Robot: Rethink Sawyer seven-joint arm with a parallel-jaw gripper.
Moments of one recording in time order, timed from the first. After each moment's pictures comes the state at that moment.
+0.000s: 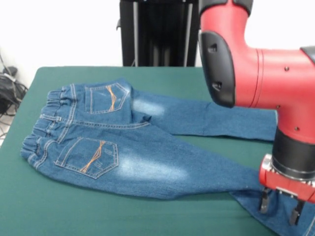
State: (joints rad) arm 0.12 -0.07 -0.17 0.91 0.30 0.55 2.18
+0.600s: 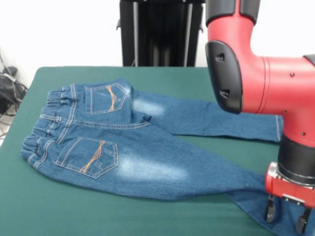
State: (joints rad) arm 0.13 -0.05 -0.17 0.89 0.30 0.47 2.18
